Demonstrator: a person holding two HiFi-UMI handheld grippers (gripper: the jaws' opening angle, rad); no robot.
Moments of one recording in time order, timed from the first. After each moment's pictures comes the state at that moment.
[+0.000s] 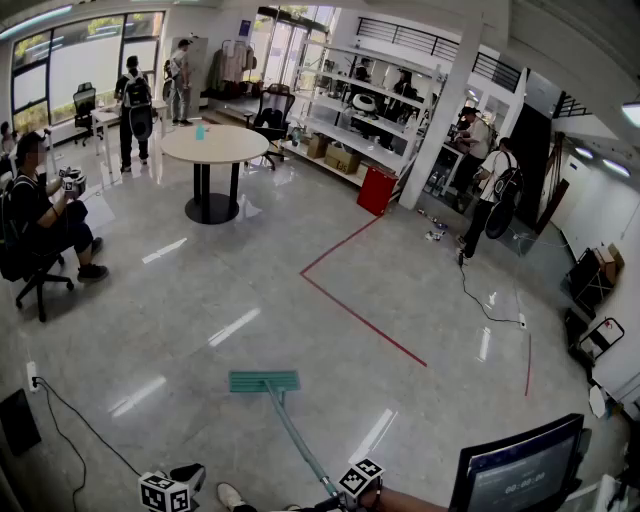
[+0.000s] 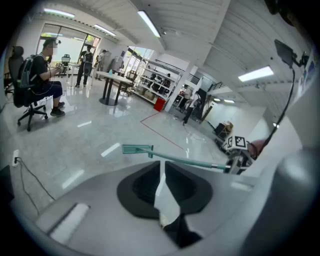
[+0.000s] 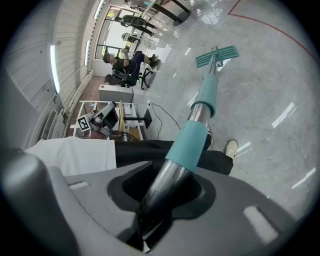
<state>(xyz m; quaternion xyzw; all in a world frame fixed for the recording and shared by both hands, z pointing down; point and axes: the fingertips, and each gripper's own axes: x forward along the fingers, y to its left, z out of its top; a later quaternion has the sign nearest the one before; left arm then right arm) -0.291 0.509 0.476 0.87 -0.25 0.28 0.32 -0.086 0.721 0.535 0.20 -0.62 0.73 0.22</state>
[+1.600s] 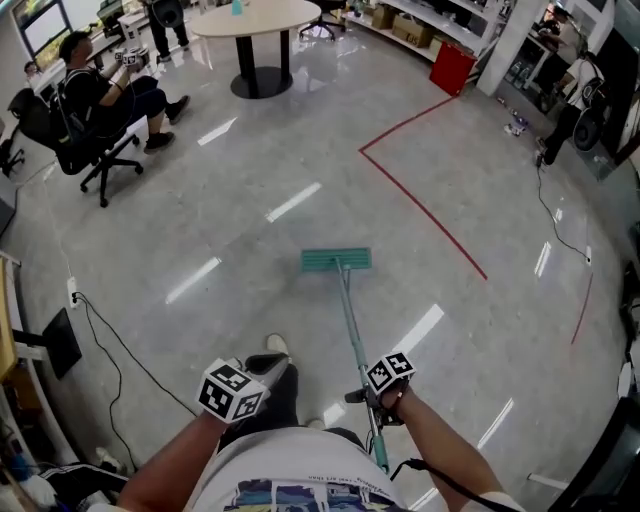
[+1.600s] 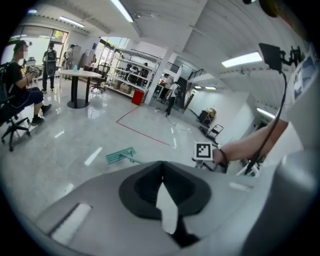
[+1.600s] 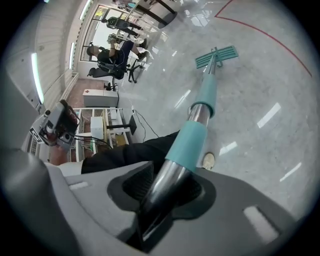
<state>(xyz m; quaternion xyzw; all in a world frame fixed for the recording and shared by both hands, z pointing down) -0.062 0.466 0.448 0.90 -0.11 0.32 0.27 0.038 0.624 0.621 0.26 -0.57 0.74 0.25</state>
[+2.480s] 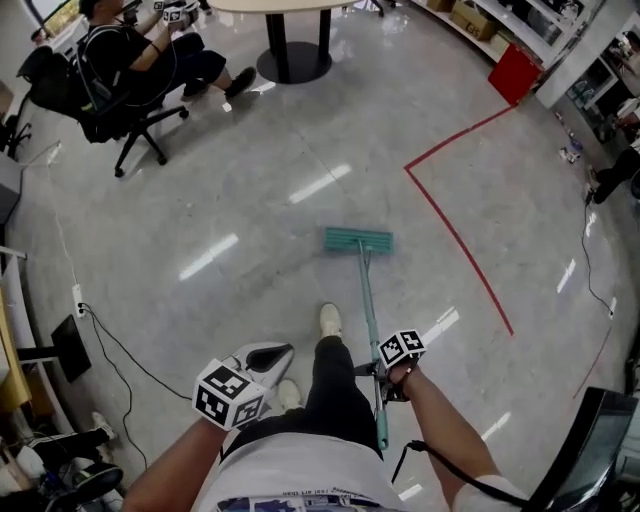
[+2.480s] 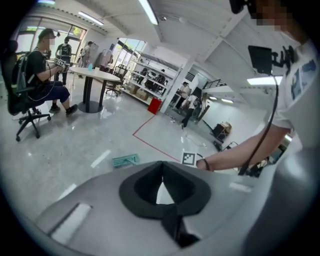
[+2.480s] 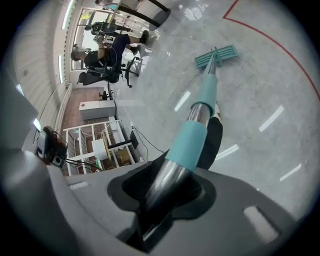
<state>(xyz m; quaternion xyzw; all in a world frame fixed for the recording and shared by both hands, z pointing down) 0.002 0.157 0.436 0.89 -0.17 0.29 0.31 0.133 0.288 0.673 0.25 -0.54 0.77 0.25</state>
